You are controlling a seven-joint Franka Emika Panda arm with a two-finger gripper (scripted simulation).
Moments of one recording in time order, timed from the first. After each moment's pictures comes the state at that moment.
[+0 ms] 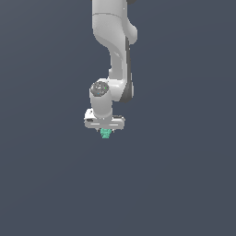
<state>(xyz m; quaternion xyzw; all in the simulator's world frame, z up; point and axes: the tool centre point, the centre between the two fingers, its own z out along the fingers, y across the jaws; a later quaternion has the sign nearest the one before) -0.059 -0.069 0.043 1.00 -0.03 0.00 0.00</state>
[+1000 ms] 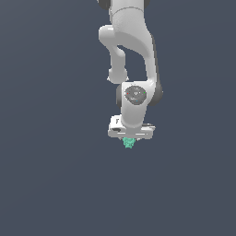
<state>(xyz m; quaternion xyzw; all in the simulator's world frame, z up) 0.015 0.055 0.077 1.00 -0.03 0.00 0.00</state>
